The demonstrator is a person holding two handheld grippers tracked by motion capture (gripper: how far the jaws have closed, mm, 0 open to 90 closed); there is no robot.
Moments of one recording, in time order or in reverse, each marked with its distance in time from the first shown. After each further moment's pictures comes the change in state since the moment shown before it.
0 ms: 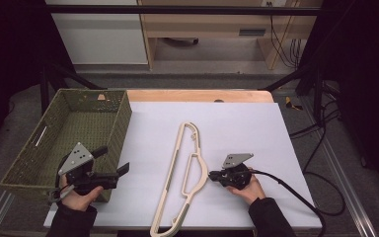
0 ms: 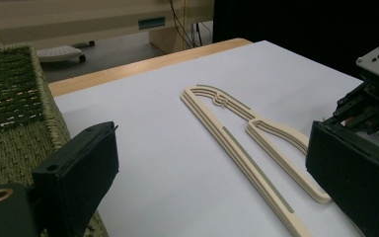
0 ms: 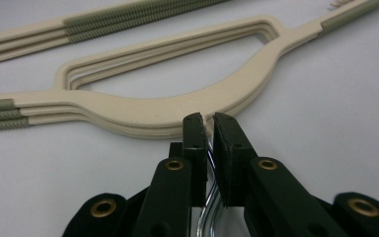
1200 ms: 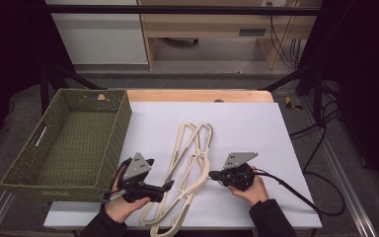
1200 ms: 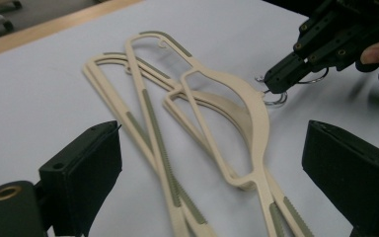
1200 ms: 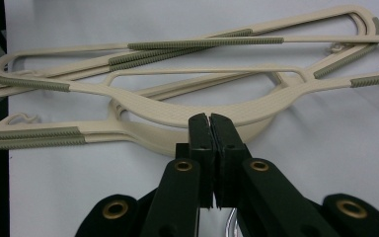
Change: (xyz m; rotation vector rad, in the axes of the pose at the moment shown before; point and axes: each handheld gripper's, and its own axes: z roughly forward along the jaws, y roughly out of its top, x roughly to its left) left arm -0.090 0.000 0.078 0.215 -0.161 0.104; right arm 0.021 0.025 -0.029 -0.020 -0.002 -0.043
